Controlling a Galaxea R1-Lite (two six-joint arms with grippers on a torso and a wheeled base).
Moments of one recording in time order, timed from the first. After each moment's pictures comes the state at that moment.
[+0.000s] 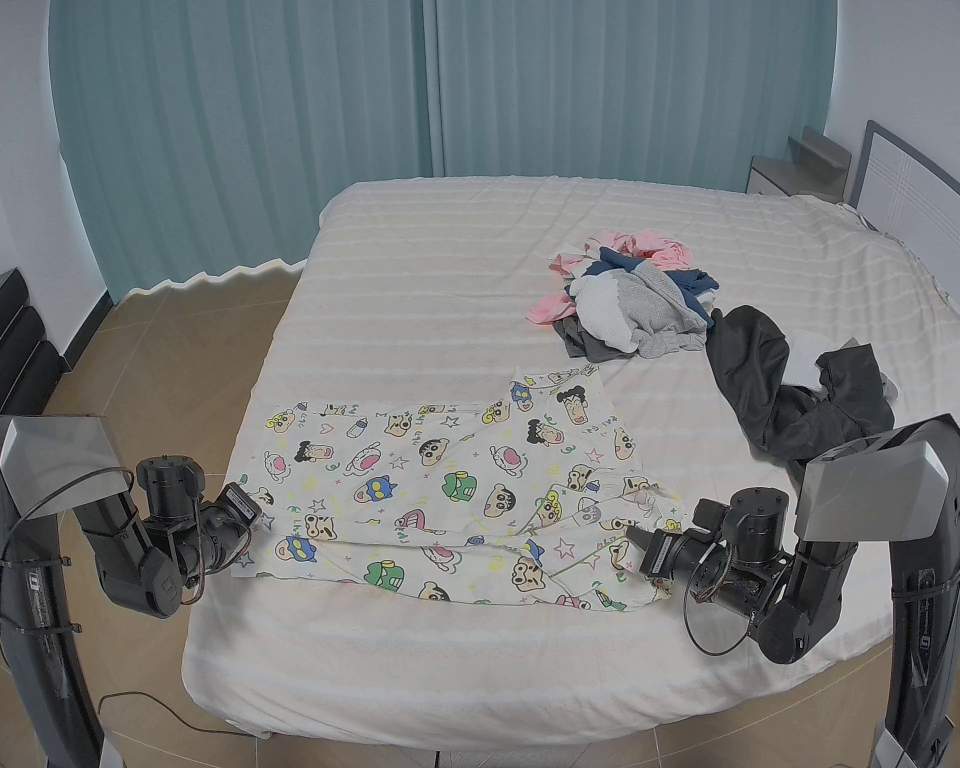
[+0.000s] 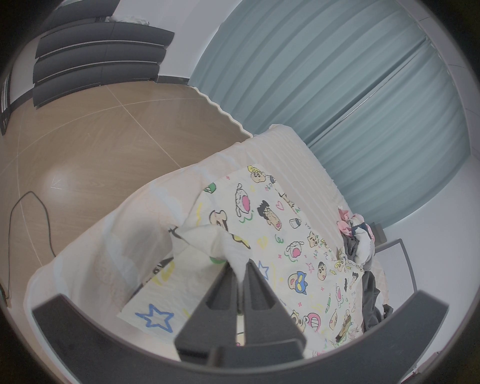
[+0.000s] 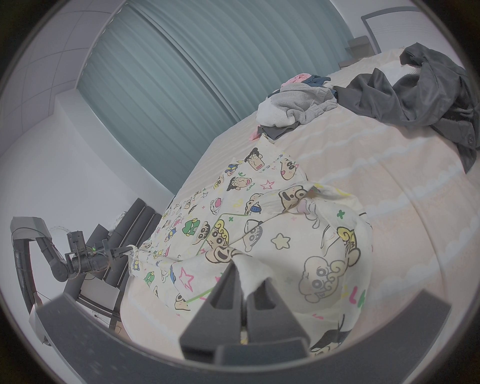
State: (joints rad) left arm 0.03 2.27 -0.61 -1.19 -0.06 -0.83; right arm 0.37 2.38 -0.52 -1.53 0.12 0.51
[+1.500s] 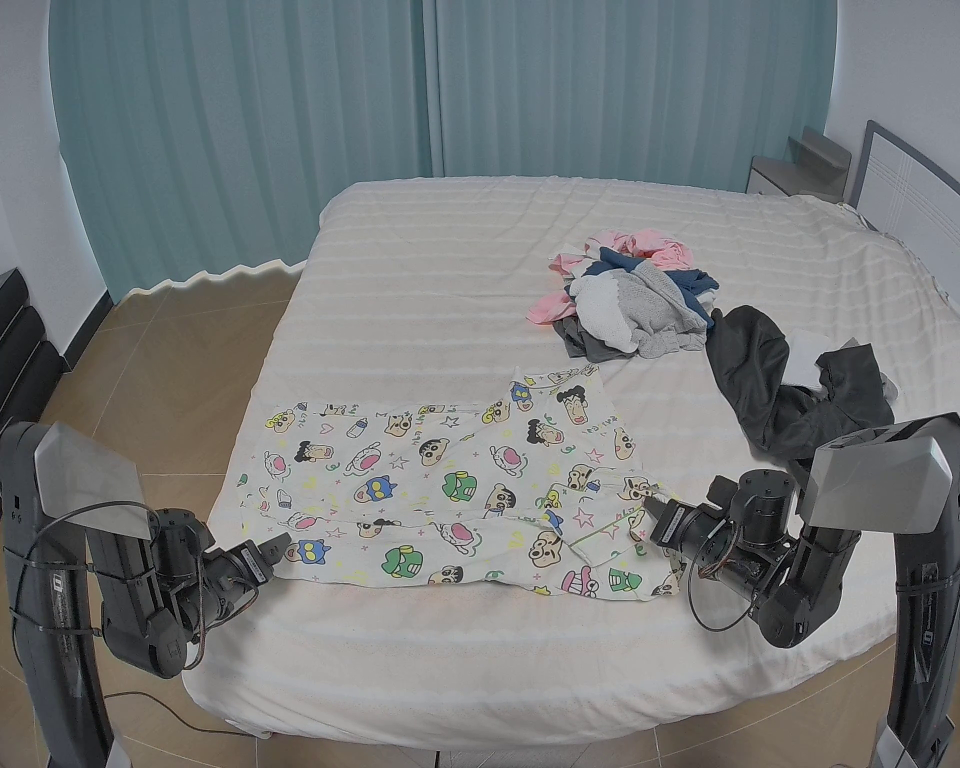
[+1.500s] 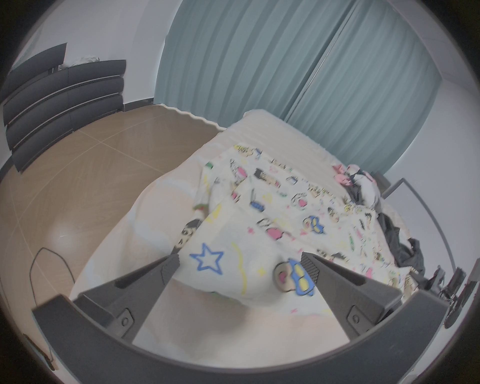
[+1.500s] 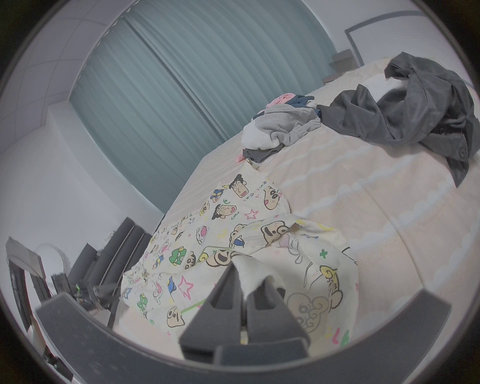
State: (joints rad) left arm -0.01 2.36 -0.33 -1.55 -0.05 -0.51; right arm 0.33 2.37 -0.58 -1.53 0.03 0.55
